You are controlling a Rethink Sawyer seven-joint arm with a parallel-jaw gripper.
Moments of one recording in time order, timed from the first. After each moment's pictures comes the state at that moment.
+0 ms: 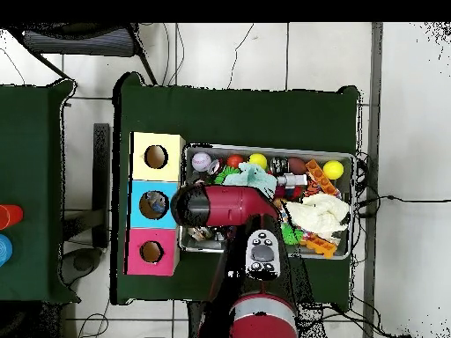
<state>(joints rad) -0.07 -0.52 -0.08 1.61 -0.12 0.45 2.44</state>
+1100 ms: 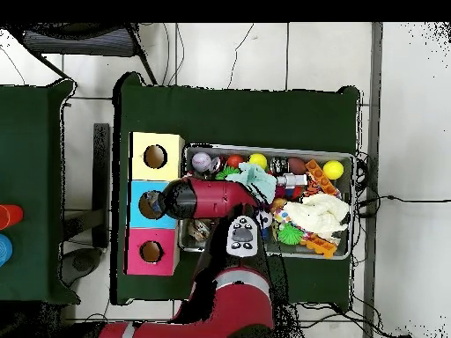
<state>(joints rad) -0.02 -0.39 -0.09 1.53 -0.05 0.36 2.44</state>
